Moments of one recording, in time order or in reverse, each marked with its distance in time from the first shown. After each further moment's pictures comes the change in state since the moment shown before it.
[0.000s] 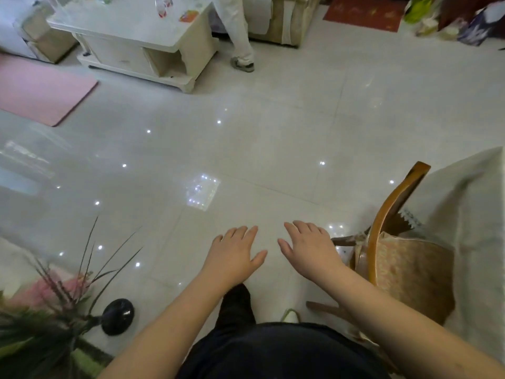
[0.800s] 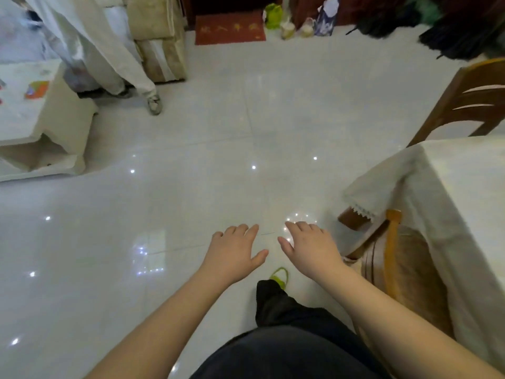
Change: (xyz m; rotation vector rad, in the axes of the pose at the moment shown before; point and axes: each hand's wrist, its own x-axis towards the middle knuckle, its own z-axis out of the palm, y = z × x) left_hand 0.317 0.002 -0.140 0.255 -0.053 0.530; right_hand 0.202 0.084 -0.103 0.148 0.092 0.539
